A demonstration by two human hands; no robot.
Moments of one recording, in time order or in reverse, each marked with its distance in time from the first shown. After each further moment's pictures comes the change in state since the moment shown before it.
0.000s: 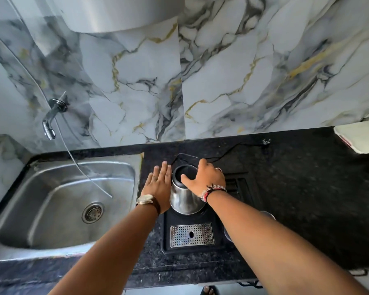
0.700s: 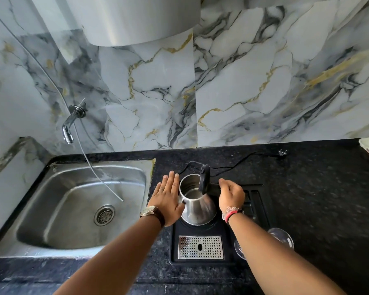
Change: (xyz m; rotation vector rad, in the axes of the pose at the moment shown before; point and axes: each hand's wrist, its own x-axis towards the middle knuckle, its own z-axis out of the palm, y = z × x) left_hand -0.006 -0.010 -0.002 -0.169 0.021 0.045; right_hand 0.006 0.050 0.043 0.919 0.270 0.268
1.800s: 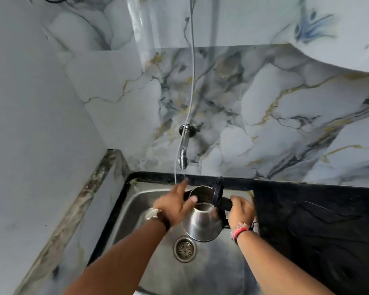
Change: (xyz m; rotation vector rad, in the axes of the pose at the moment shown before) left_hand -0.016 -0.461 -0.095 -0.235 0.215 -0.103; right_hand -0.111 -0.096 0.444 0.076 0.013 0.125
